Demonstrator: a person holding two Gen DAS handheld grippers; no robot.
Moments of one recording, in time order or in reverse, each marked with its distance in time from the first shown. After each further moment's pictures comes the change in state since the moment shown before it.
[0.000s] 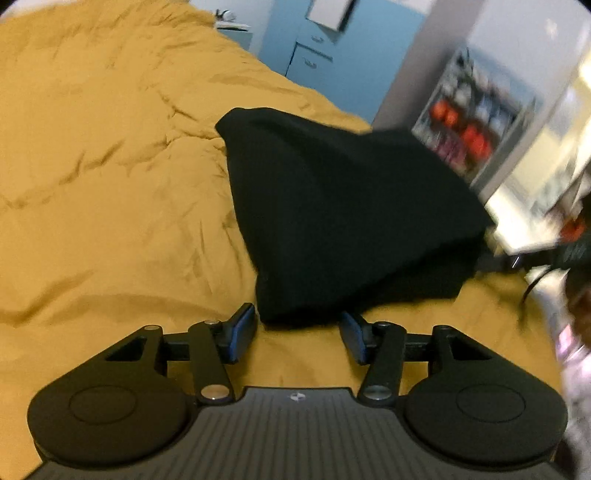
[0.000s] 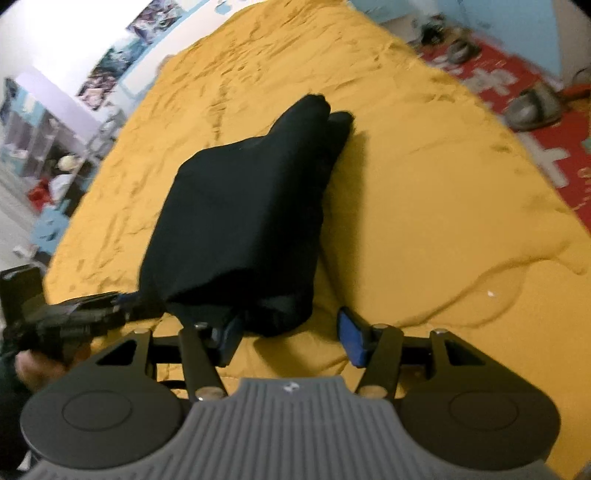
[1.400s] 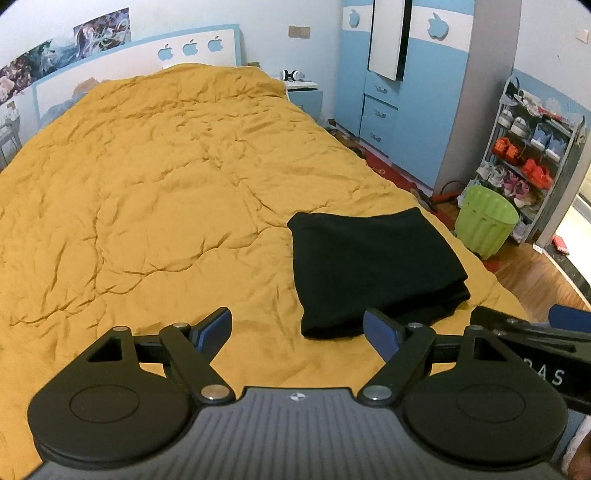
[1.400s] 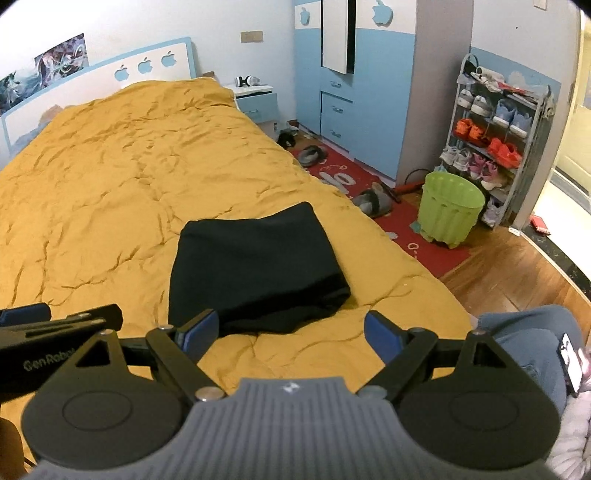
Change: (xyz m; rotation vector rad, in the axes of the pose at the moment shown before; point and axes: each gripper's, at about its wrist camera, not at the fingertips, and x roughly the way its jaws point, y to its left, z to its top) left arm -0.139 -0.065 0.022 -0.022 -0.133 0.317; right arm -0.100 0.263 -0.068 0.003 -0.319 -0.655
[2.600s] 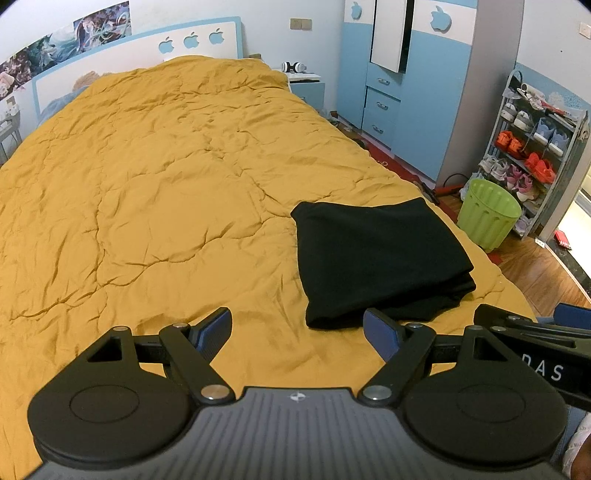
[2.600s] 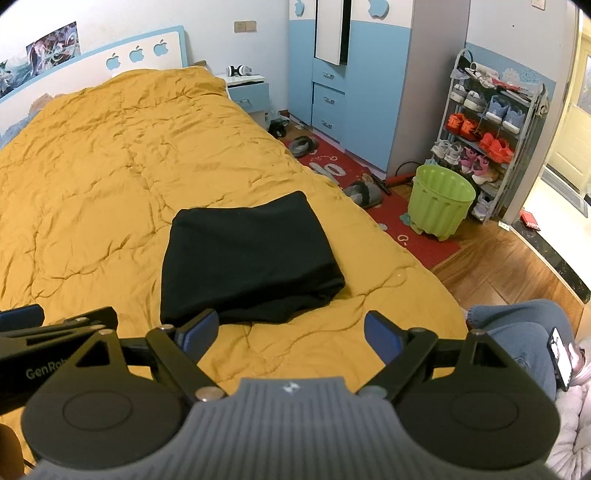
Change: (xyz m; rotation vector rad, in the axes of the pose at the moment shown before) left arm 0.005 0.004 -0.002 -0.001 0.021 0.003; right arm 0.003 0.005 -0.002 -0.005 0.035 -0.038
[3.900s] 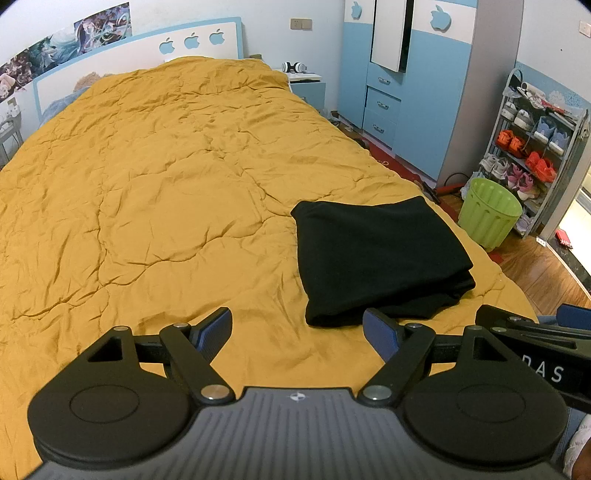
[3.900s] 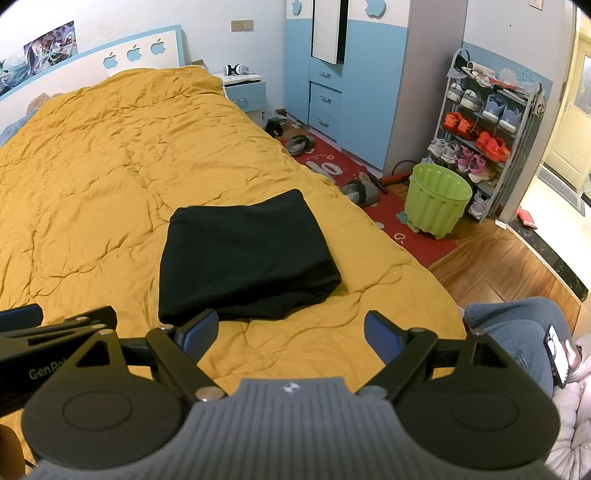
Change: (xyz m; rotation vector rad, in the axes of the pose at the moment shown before) left arm 0.000 0.000 0.000 0.001 0.001 0.001; right arm -0.002 0.000 -0.002 0.002 0.004 -0.008
